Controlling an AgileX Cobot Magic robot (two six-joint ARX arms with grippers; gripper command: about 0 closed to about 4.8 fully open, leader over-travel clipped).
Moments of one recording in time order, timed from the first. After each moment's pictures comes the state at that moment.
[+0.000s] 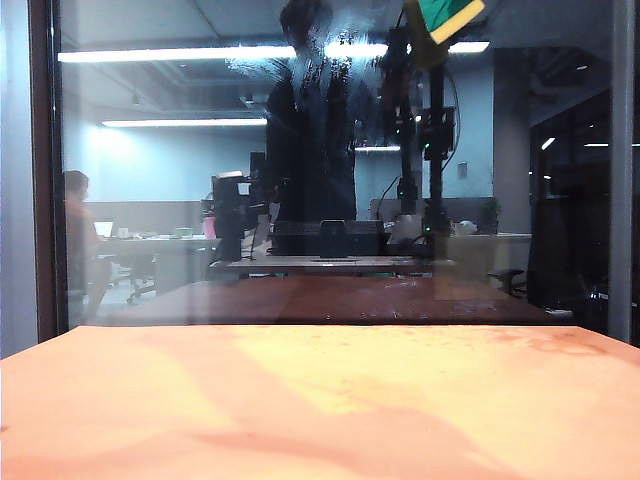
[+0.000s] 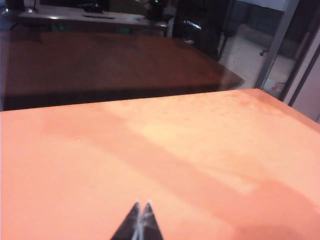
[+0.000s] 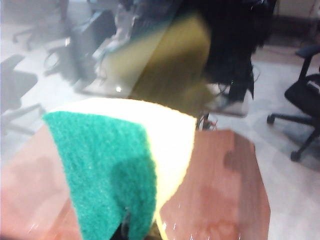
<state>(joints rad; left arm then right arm) -0.03 0.00 0.01 -0.11 0.47 -0.06 0.22 2.16 2.80 -0.87 0.00 -0.01</state>
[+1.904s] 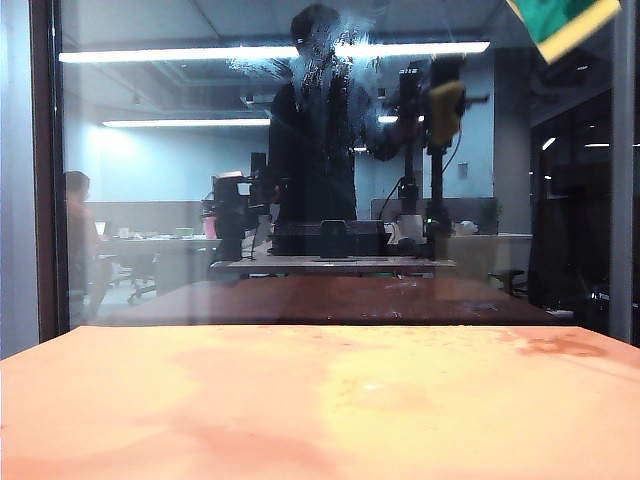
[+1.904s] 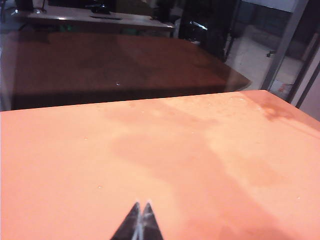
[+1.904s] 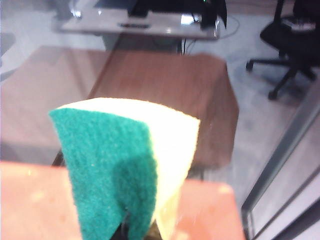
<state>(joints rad) -0.03 0.00 0.01 -0.11 0.44 -0.06 0.17 1.20 1.29 -0.43 0.03 0.04</state>
